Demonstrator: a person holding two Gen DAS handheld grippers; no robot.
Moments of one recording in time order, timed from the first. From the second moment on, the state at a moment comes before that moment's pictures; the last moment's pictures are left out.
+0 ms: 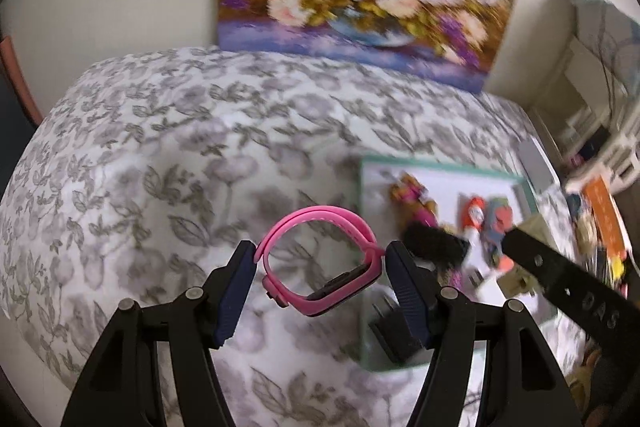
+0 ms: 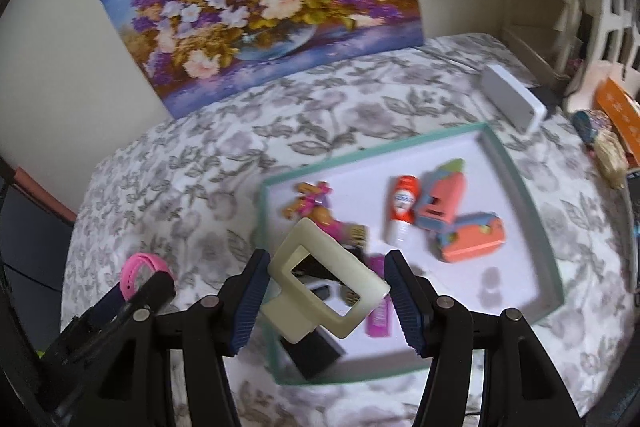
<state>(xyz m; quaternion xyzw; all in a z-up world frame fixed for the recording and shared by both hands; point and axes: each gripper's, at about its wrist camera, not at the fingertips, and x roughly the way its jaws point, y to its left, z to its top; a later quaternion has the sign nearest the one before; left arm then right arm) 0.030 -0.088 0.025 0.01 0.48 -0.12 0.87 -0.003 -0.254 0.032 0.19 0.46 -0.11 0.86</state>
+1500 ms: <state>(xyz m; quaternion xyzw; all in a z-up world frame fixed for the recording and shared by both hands) -0.005 -0.194 -0.046 0.12 0.54 -0.19 0.81 -0.023 -0.307 -0.029 0.23 0.54 -0.16 0.79</state>
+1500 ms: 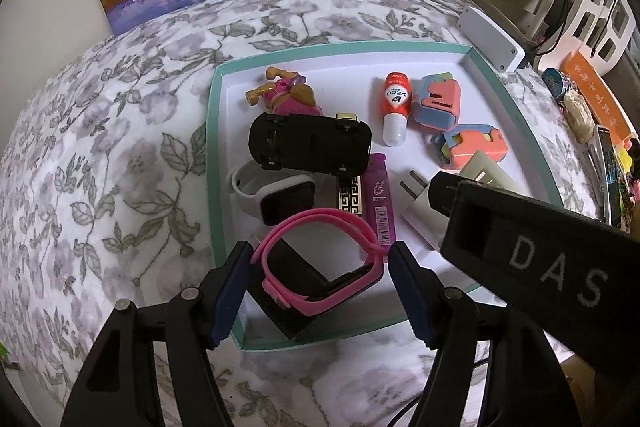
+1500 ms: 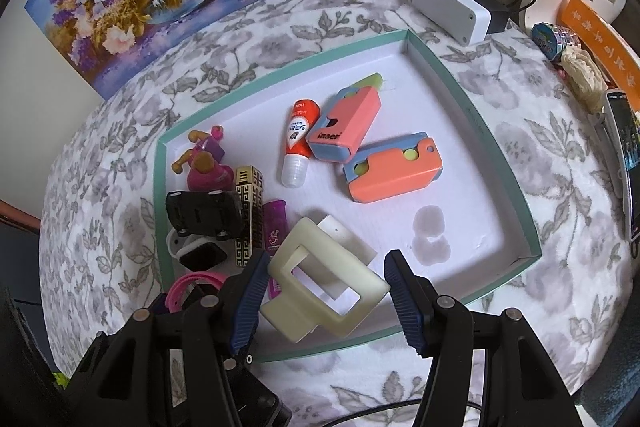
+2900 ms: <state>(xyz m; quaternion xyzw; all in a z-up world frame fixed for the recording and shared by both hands) 0.030 -0.112 -0.042 0.04 0.56 -0.04 0.83 -0.031 -0.311 -0.027 0.23 0.53 -0.20 0.80</state>
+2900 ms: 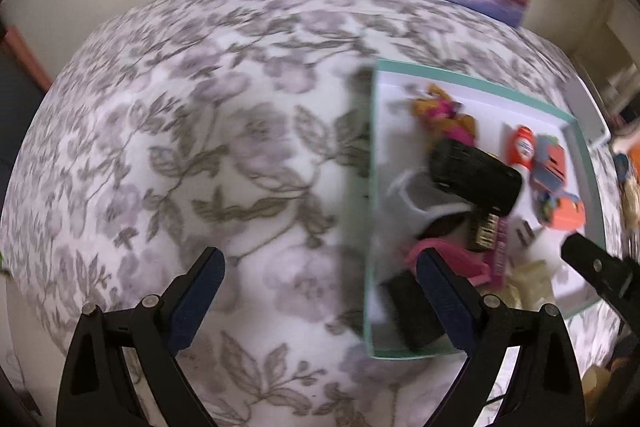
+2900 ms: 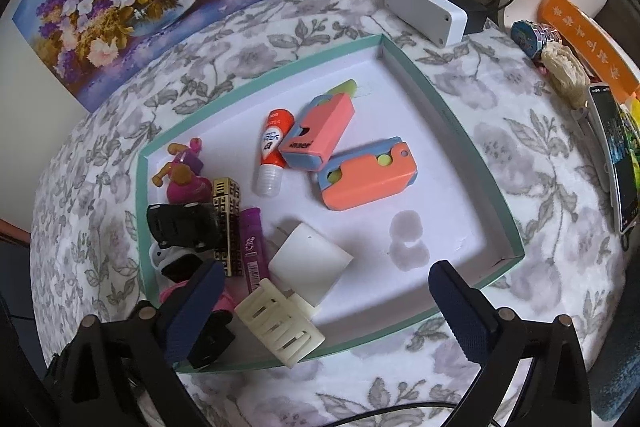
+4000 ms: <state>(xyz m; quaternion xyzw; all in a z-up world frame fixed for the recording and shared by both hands) 0.004 -0.058 -0.015 0.10 0.53 0.01 0.84 -0.058 -0.227 -0.015 0.13 0.53 -0.15 0.82</state>
